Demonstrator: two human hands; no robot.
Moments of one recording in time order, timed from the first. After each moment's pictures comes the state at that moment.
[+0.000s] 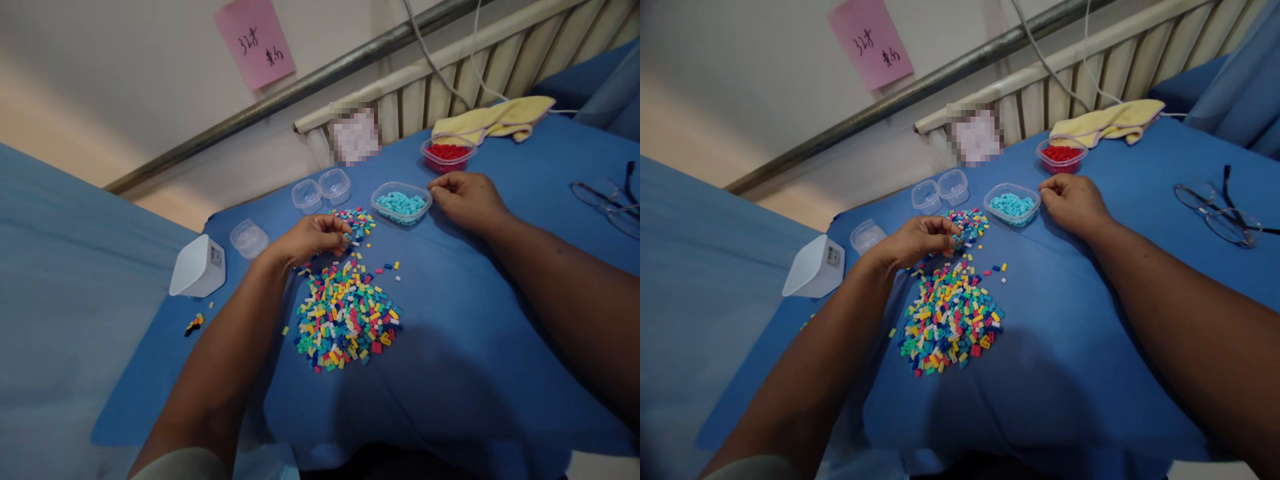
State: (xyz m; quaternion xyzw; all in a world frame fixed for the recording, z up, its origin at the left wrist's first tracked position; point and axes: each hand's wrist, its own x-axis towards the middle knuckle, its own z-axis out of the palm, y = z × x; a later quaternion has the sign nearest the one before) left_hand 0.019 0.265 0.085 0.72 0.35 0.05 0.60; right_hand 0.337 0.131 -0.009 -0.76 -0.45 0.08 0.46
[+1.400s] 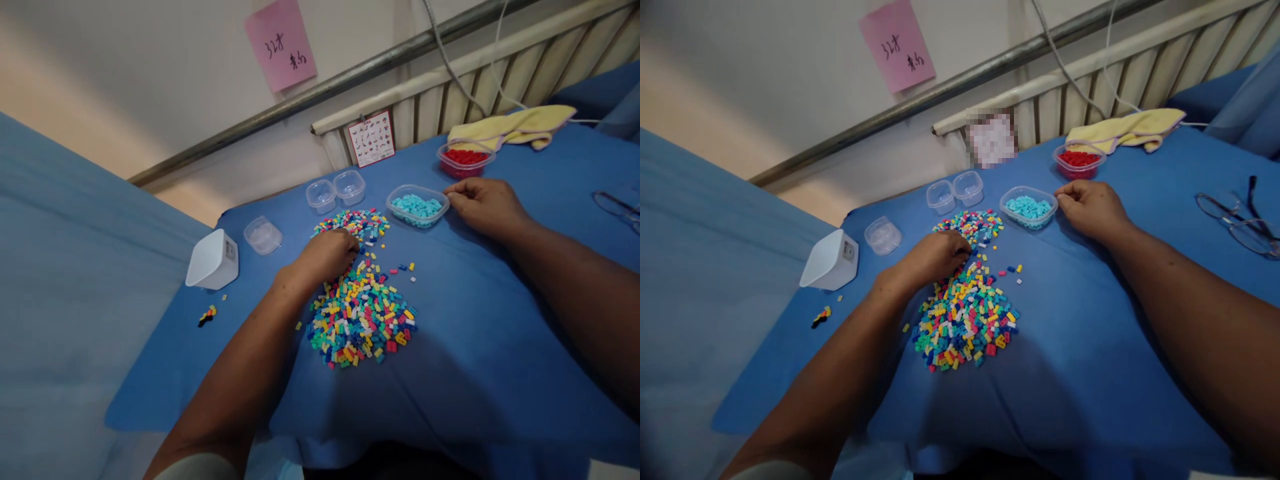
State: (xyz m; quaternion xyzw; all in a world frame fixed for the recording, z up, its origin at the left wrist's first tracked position) left_hand 0.010 0.230 0.085 0.96 0.25 -0.12 0.01; right_hand 0.331 0.123 -0.001 -0.77 -0.45 0.10 0.45
